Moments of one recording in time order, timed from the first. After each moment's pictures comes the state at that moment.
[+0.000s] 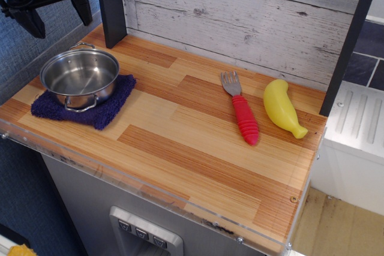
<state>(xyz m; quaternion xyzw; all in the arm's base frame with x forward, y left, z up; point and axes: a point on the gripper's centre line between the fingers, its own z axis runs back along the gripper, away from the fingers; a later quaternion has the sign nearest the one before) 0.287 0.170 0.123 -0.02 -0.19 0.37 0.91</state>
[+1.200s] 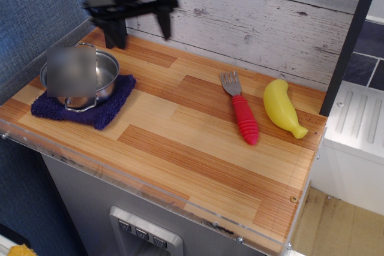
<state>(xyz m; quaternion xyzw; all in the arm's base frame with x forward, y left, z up) 0.335 0.058 0.102 -0.06 -0.17 0.23 0.96</state>
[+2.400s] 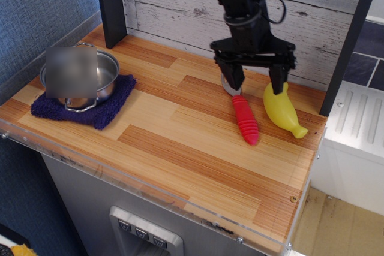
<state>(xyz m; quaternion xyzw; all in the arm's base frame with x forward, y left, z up) 0.387 -0.059 0.038 -0.12 -0.12 0.01 0.99</state>
